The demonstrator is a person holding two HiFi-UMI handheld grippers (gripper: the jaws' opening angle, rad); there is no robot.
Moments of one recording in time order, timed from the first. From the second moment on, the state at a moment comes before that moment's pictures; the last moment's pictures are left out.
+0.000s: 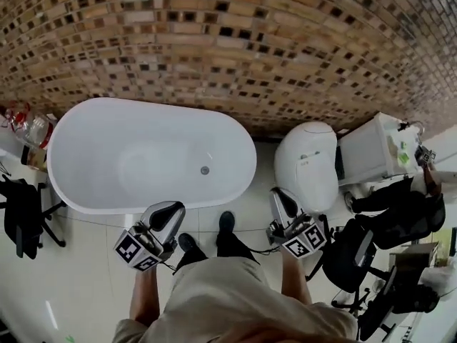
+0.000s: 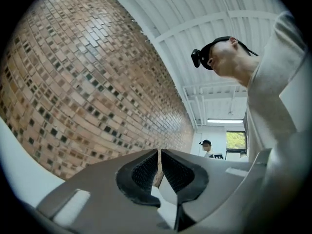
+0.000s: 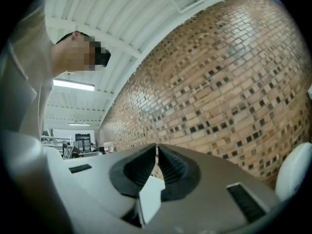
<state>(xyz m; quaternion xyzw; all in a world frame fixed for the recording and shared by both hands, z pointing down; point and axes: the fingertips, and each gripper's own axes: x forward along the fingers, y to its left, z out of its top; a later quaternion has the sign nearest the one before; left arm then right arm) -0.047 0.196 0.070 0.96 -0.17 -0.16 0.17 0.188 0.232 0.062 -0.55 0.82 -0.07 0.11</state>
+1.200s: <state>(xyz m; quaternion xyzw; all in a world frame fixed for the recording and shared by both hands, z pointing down) 0.069 0.289 -0.116 0.96 0.01 -0.27 0.02 0.215 0.371 -0.106 -0.46 0.85 0.16 0.22</state>
